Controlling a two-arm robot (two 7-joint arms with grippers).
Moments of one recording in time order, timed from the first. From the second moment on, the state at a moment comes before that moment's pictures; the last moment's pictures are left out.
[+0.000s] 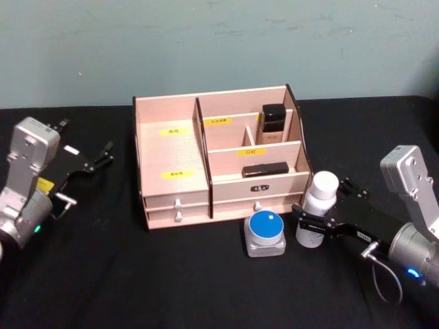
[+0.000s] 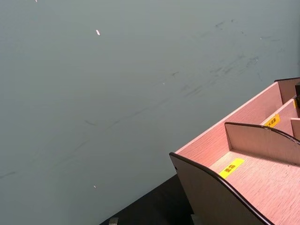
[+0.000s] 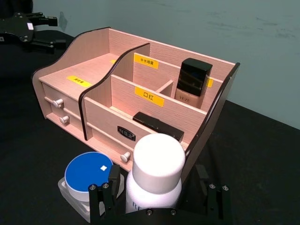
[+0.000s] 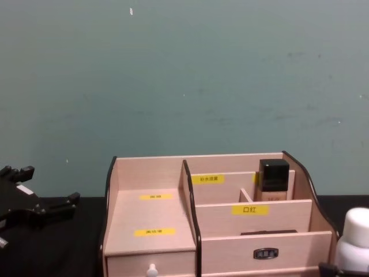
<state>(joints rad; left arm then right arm) -0.20 0.60 0.45 -1.41 -0.25 -0.12 0.03 -0.04 0.60 -0.31 -1.68 0.36 0.10 0.34</state>
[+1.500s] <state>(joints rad) -0.20 0.60 0.45 -1.41 -0.25 -0.12 0.03 -0.07 0.60 -0.27 -1.74 0.37 0.11 0.38</state>
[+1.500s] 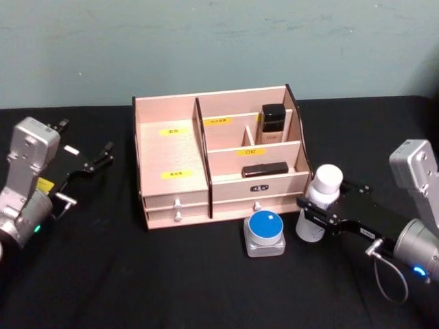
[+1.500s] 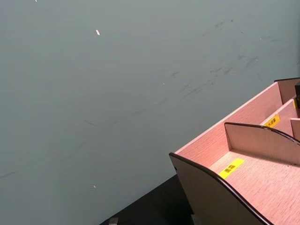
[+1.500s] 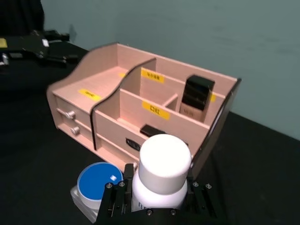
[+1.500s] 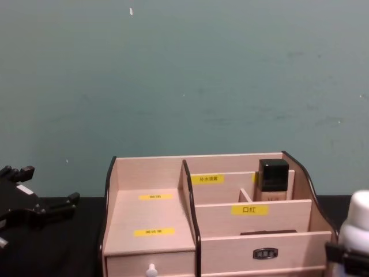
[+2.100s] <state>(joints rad) -0.20 0.60 0.45 -1.41 -0.25 -0.12 0.03 -0.03 0.62 -0.27 -1.89 0.39 0.17 0.43</state>
